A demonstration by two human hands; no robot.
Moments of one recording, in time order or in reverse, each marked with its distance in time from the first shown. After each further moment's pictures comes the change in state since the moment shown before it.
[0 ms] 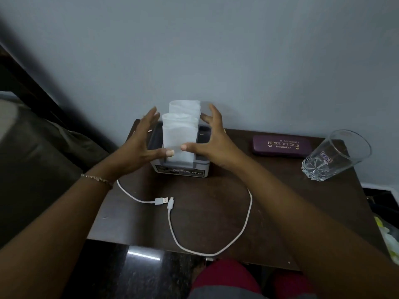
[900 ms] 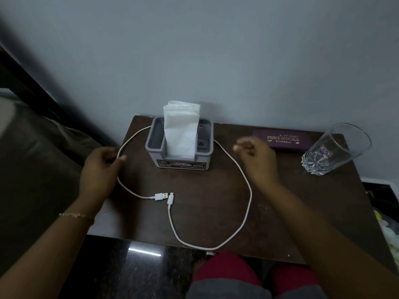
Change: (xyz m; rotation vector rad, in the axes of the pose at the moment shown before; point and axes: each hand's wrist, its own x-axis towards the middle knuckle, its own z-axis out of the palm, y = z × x) left_hand -0.068 -0.014 0.007 0.138 0.598 -0.522; right_hand -0.044 0.065 -0.039 -0.150 0.518 0.057
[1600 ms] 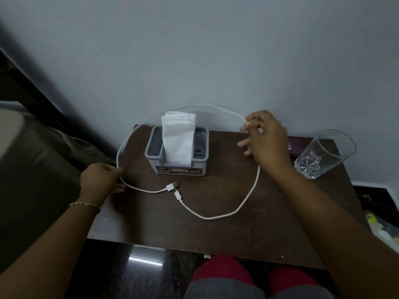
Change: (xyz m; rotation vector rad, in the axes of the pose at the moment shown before) left_hand 0.024 -0.009 -0.007 -0.070 -0.150 -0.326; right_hand 0.015 -0.065 -0.037 0.111 0.054 -0.060
